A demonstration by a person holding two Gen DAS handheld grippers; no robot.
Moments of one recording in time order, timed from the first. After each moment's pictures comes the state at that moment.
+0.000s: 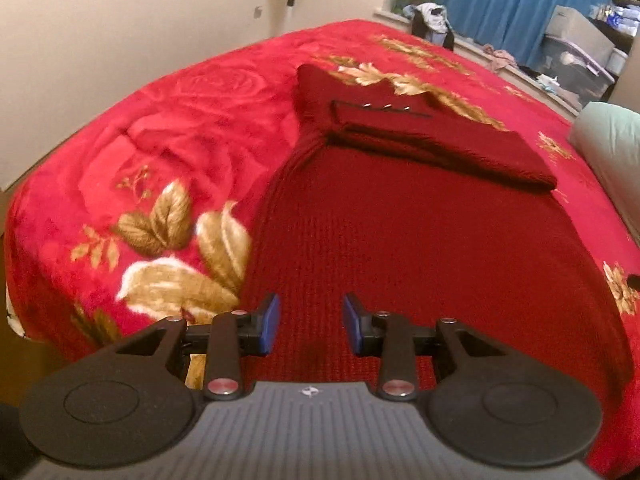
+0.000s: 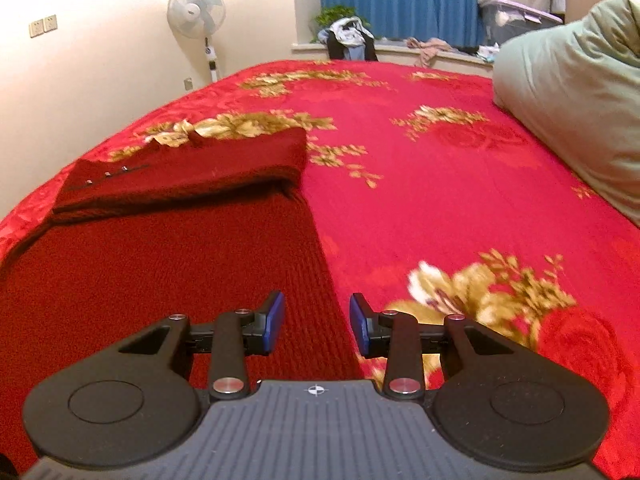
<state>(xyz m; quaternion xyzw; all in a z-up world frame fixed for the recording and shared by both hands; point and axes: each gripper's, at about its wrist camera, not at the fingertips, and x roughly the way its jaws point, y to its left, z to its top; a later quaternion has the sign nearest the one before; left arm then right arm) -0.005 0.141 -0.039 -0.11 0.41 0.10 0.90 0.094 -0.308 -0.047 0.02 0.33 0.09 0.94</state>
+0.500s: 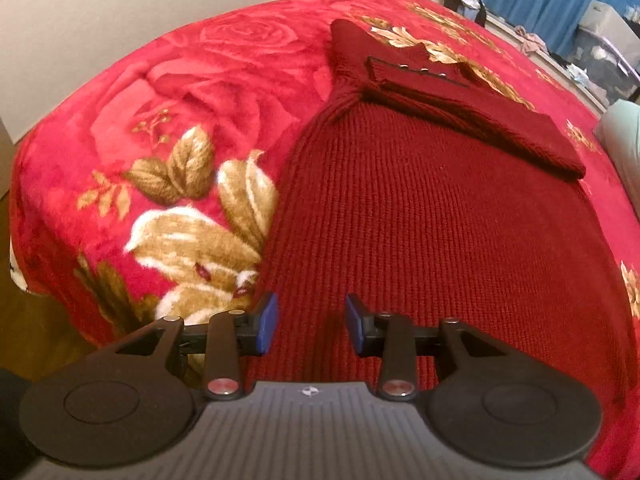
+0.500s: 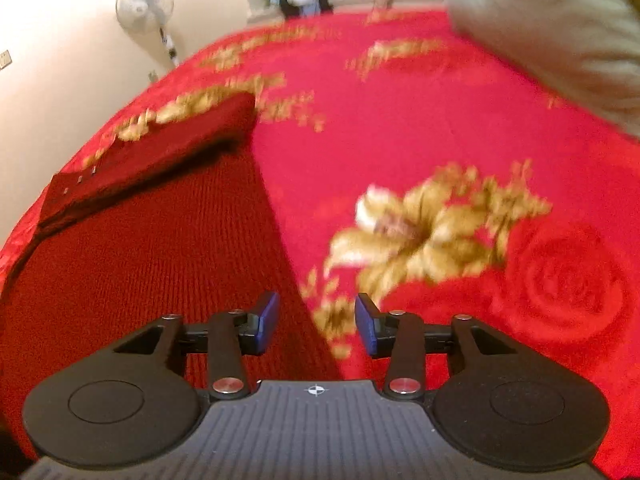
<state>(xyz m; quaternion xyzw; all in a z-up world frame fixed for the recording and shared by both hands) -0.001 0.158 -0.057 -0.15 0.46 0.12 0.87 0.091 -0.356 -0.078 0.12 0.42 0.08 0.89</state>
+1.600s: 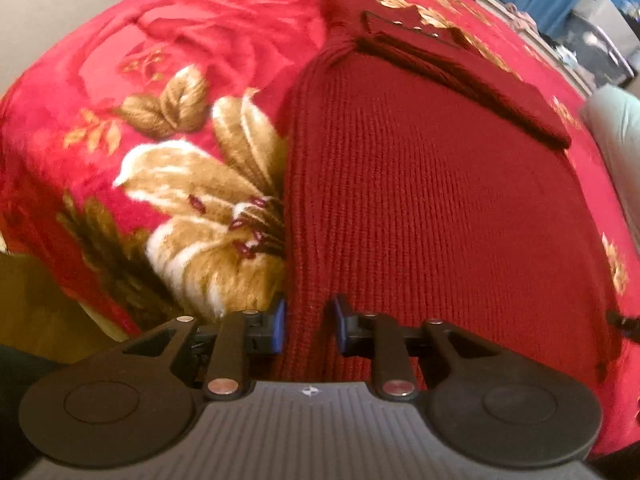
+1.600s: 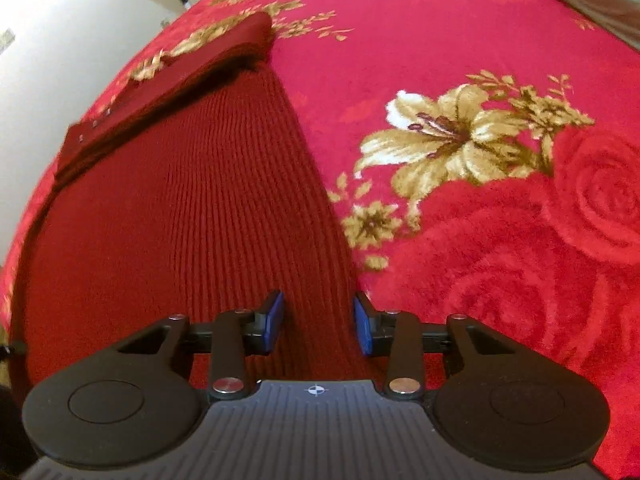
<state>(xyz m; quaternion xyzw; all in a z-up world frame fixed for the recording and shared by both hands) -0.022 0.164 -0.072 -0.18 0.50 0.08 0.84 0.082 -0.339 -0.093 0.12 0.49 0.12 0.85</state>
